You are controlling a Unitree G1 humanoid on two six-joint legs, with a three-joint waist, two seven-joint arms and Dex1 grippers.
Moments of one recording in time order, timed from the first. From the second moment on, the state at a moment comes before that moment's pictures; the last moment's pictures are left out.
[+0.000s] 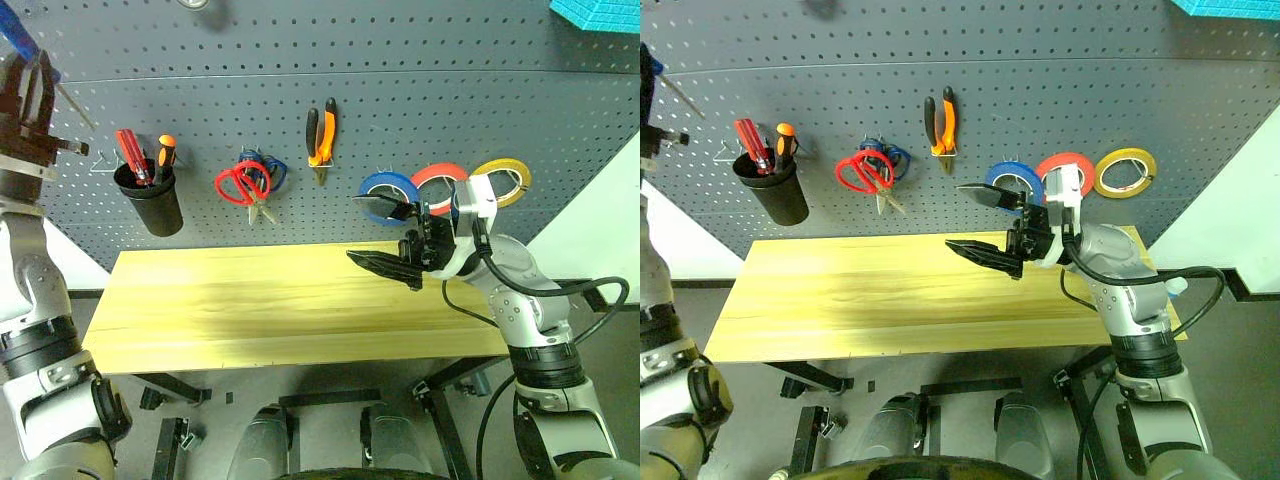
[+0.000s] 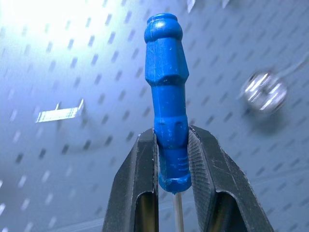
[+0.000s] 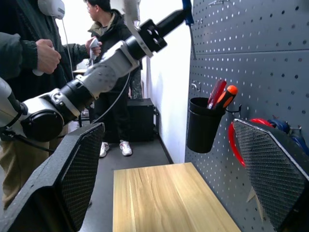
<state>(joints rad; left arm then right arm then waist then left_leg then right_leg) -0.60 0.61 0.52 0.24 -0.41 -0.15 -0.52 -0.42 -0.45 0.01 -0.15 0.72 0.32 1.12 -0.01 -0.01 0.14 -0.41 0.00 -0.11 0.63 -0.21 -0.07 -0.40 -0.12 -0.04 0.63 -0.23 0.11</state>
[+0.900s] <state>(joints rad) -0.49 0.57 0.46 0.31 -0.51 -0.14 -0.60 -0.34 -0.47 -0.02 -0.15 0.67 0.32 1.10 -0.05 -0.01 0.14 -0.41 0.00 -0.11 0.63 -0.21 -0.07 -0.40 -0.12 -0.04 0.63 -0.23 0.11</state>
